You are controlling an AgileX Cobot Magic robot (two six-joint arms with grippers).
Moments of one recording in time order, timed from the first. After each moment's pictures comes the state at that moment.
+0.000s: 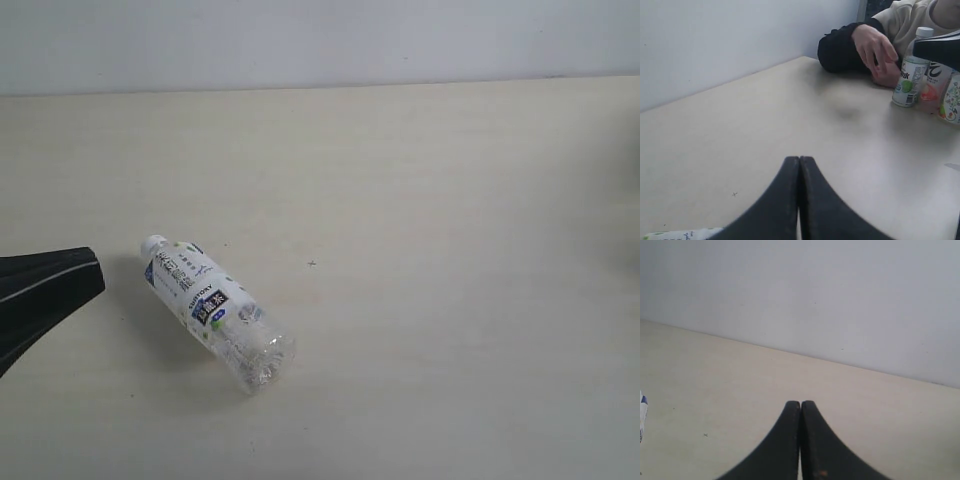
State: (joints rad) left arm -0.80 0.57 -0.21 0.10 -0.11 -0.16; right arm 0.36 0.17 -0.14 0.08 0.18 -0.12
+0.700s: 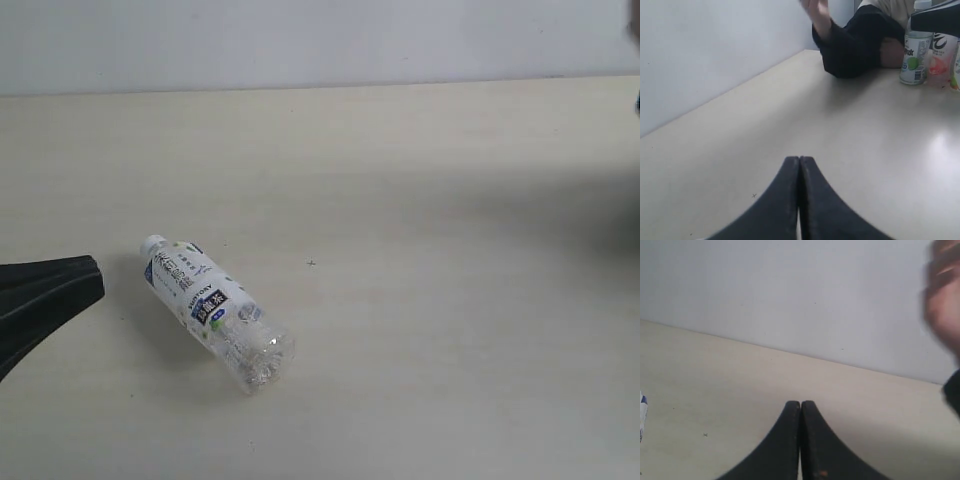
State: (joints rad) left arm -0.80 0.56 -0.21 0.16 -0.09 -0.06; right arm 0.36 0.17 -0.14 0.08 0.18 -0.12
